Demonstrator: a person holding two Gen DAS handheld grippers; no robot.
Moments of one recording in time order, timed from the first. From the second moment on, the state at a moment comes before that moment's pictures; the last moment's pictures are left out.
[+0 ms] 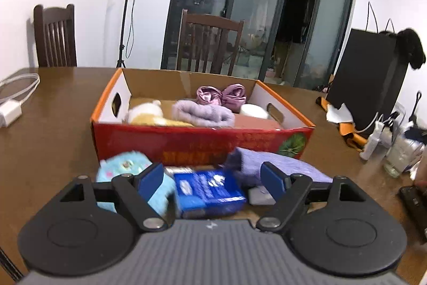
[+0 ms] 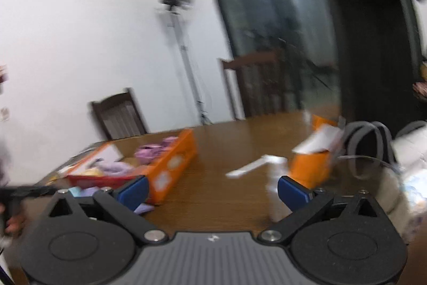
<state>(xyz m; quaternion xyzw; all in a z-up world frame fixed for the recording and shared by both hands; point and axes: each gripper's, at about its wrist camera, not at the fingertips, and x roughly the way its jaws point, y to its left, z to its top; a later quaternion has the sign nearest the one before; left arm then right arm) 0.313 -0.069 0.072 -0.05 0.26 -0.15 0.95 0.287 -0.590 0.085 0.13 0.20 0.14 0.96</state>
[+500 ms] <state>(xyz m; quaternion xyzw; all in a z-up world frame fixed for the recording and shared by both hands) 0.274 -0.060 0.070 -0.06 0.25 -0.12 0.96 0.297 -0.559 0.065 0.00 0.21 0.27 0.94</state>
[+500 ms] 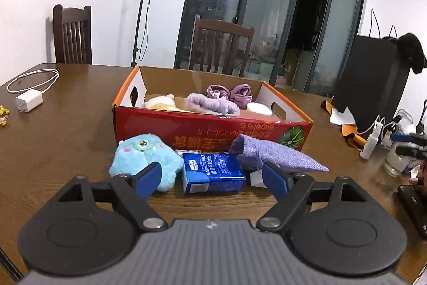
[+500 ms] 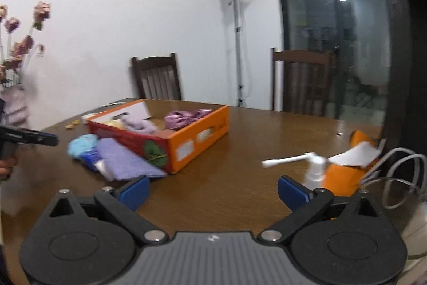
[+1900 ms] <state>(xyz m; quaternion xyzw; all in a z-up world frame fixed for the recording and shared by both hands) 0.281 -0.063 0.038 -0.03 0.27 -0.12 0.95 0.271 -0.537 0.058 -0.06 0.22 0.42 0.88</state>
